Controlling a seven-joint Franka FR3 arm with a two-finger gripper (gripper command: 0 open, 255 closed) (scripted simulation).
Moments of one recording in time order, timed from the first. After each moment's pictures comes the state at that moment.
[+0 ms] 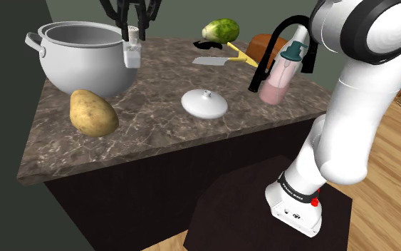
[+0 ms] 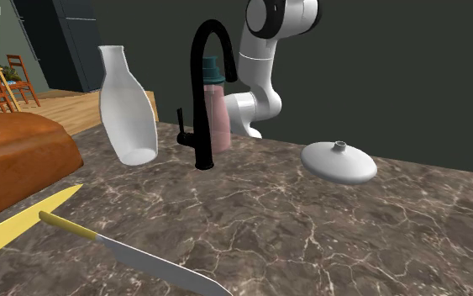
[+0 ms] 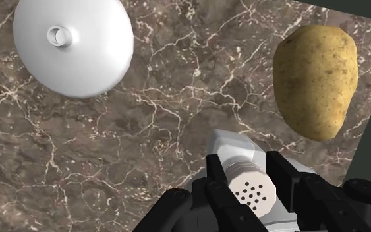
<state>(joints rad) 0.30 0.23 0.30 -1.15 -0.07 1.37 0.74</state>
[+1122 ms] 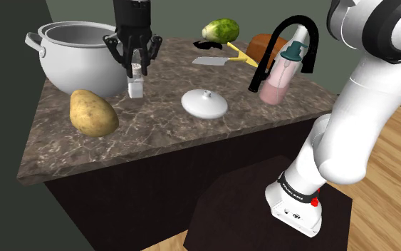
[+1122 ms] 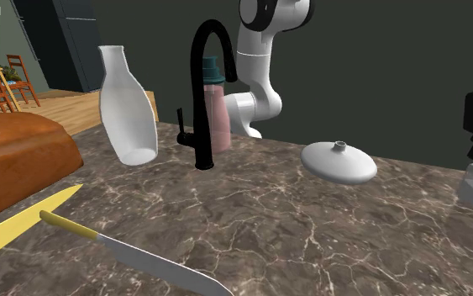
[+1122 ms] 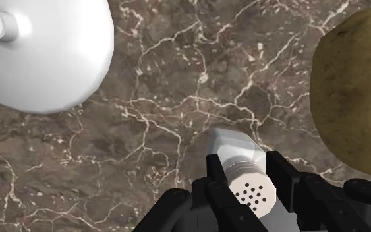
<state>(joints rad) 0.27 0.13 0.29 -1.53 -0.03 1.66 0.73</state>
